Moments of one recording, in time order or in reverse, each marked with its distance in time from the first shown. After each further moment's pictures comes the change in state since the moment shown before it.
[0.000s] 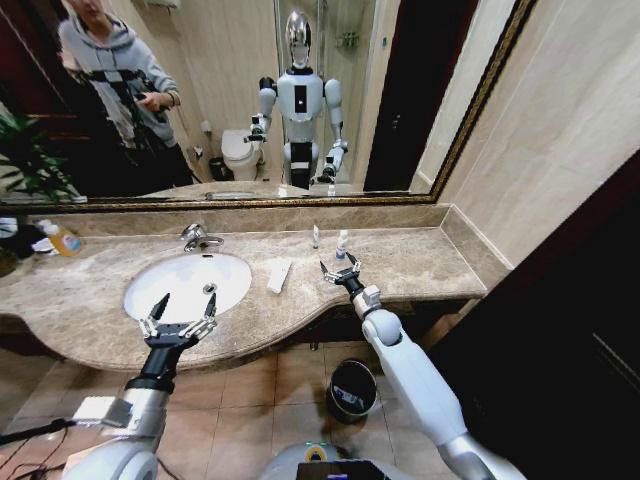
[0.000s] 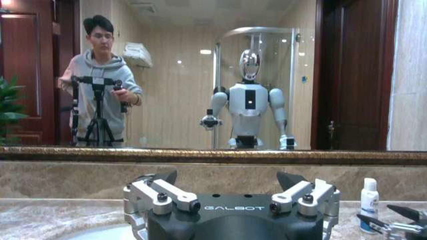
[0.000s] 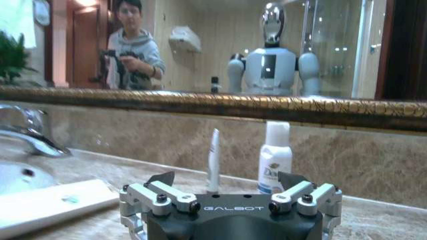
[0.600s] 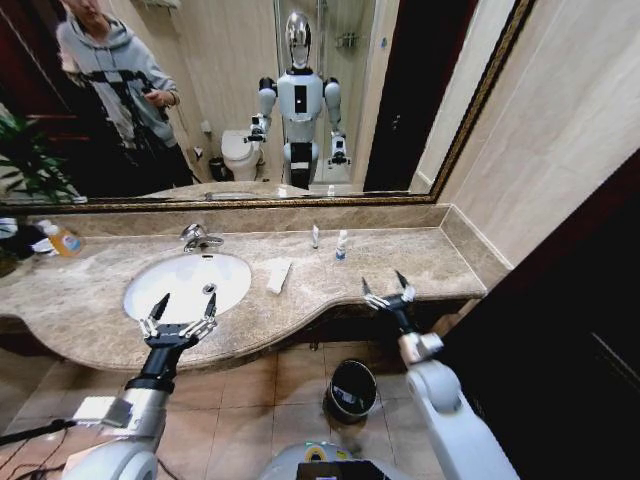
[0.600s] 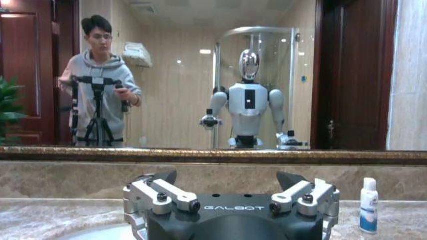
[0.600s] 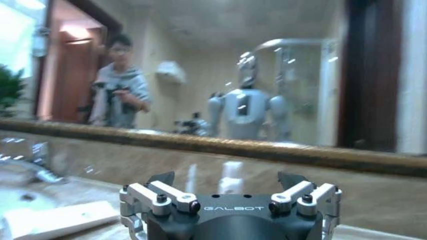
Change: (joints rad) left arm 0.000 0.000 0.000 0.000 0.000 0.000 0.000; right arm -0.384 -0.064 0.178 0.390 -0.035 0.098 -0.013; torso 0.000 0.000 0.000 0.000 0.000
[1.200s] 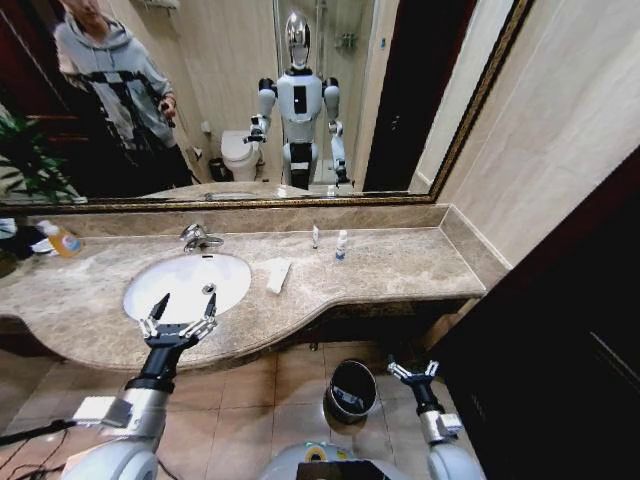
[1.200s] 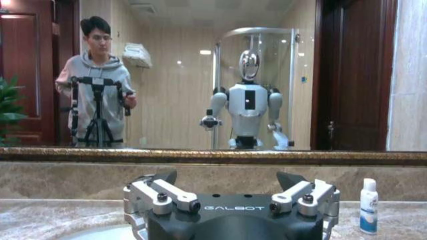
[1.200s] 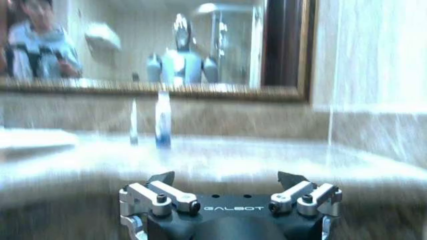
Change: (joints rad) left arm 0.000 0.000 0.000 0.000 0.000 0.000 0.000; right arm -0.524 0.095 0.250 0.081 0.018 0.284 0.039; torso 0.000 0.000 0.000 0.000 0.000
